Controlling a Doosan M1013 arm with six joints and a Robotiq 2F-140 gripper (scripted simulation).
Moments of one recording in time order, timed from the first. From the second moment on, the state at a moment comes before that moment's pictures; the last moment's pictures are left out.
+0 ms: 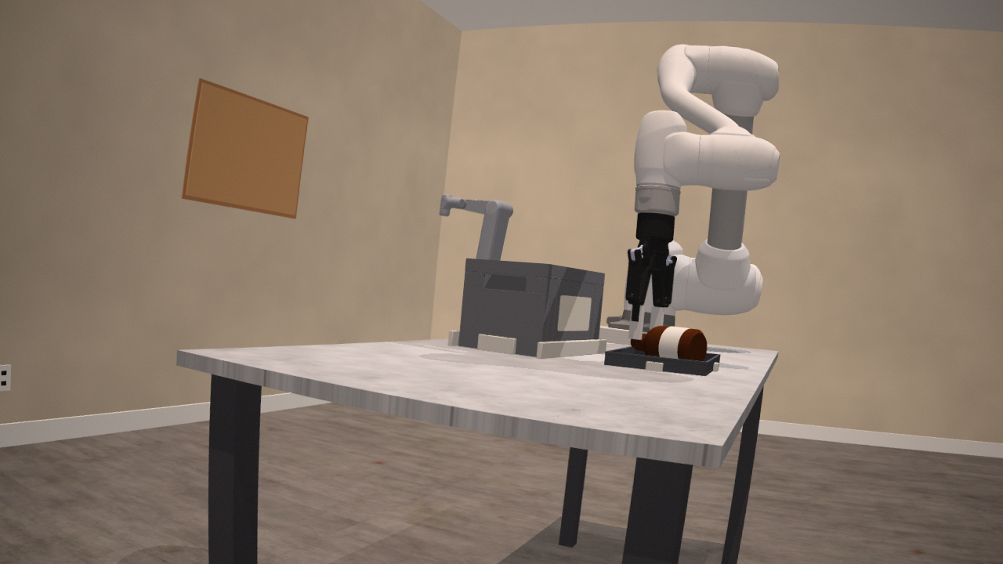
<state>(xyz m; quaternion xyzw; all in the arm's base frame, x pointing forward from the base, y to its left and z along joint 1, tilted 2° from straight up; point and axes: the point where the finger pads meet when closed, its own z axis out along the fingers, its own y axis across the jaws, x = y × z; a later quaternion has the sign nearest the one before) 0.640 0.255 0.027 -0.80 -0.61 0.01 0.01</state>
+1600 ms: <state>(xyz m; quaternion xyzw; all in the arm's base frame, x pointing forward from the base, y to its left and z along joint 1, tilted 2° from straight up) 0.639 0.256 0.010 -0.80 -0.61 0.01 0.01</state>
